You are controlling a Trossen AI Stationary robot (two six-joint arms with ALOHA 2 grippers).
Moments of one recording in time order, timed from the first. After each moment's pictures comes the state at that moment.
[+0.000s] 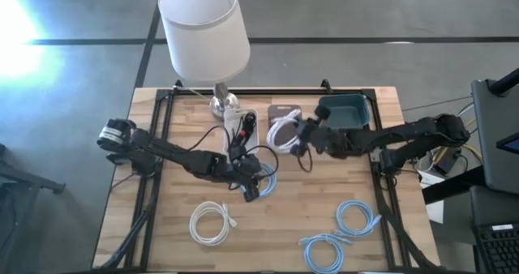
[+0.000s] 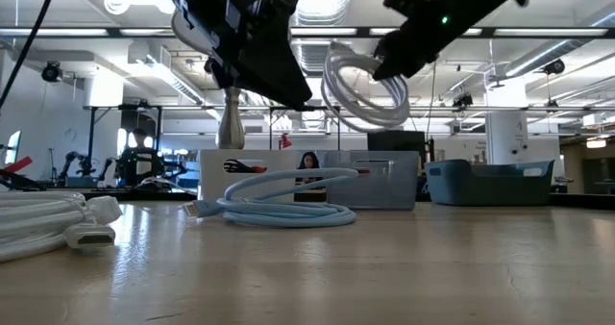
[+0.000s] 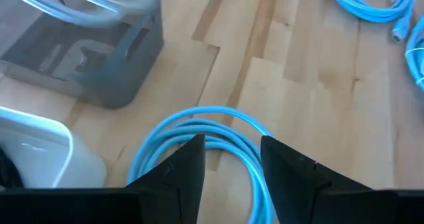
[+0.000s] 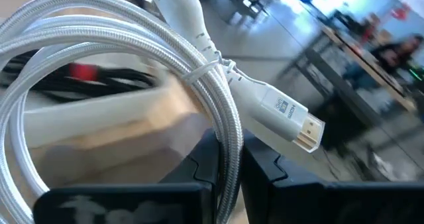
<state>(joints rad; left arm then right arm) -0.24 1.60 1.08 -0.23 -0.35 -0.44 0.00 1.31 0.81 -0.02 0.80 -0.13</state>
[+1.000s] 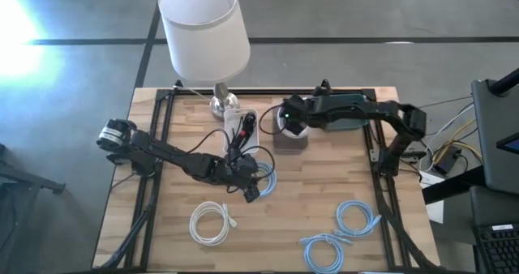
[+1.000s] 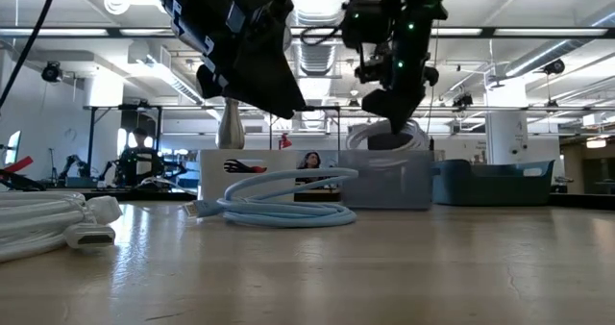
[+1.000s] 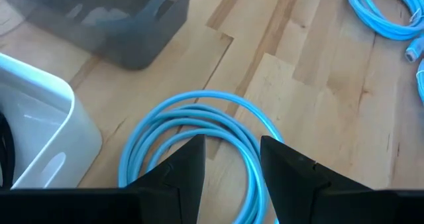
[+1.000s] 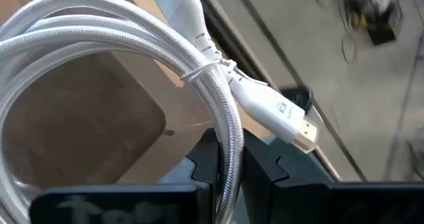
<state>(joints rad) -0.26 1.60 1.05 -0.23 -0.39 -0.61 -0.29 1.73 1.34 -0.93 0.68 0.33</state>
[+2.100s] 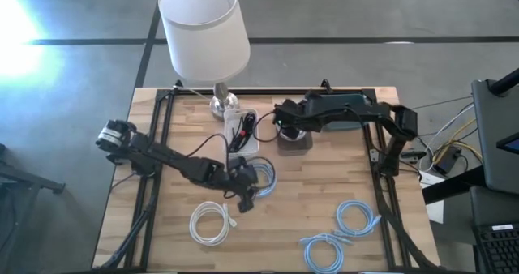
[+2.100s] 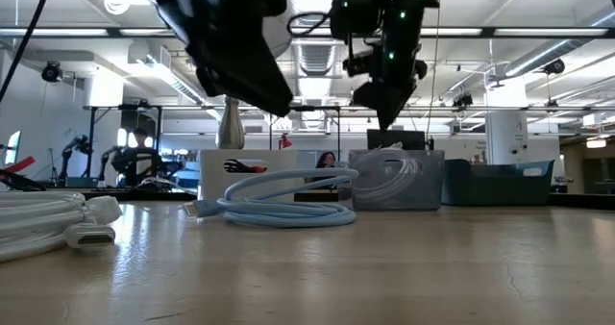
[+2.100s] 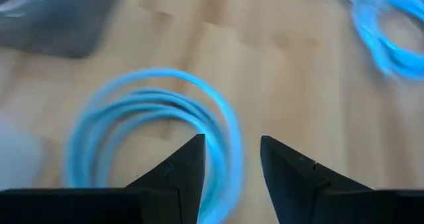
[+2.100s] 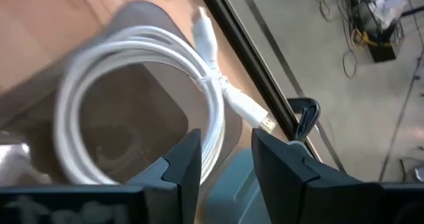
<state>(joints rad) -0.31 1.60 1.04 -0.21 -0.24 -0.44 -0.22 1.78 1.43 -1.00 0.68 0.32</state>
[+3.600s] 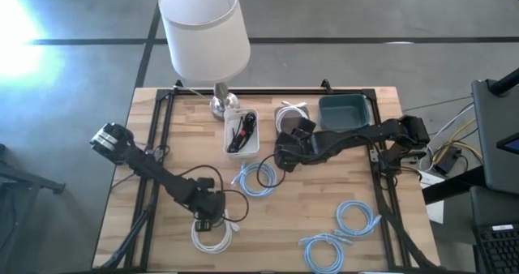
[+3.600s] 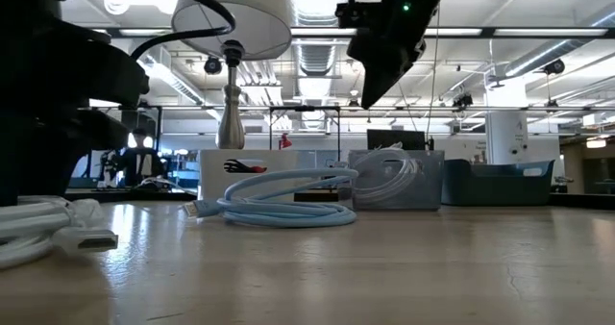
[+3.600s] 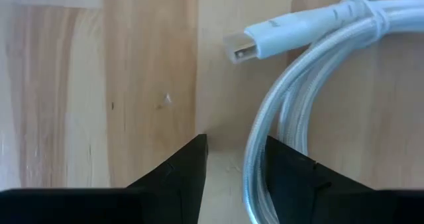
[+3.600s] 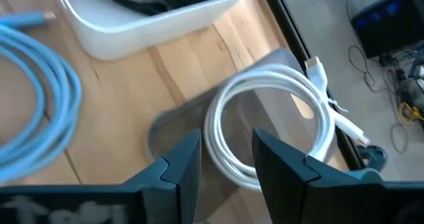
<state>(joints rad) -0.54 1.60 0.83 -0.54 -0.06 -0.59 0.10 1.72 1.37 -0.87 0.67 0.39</state>
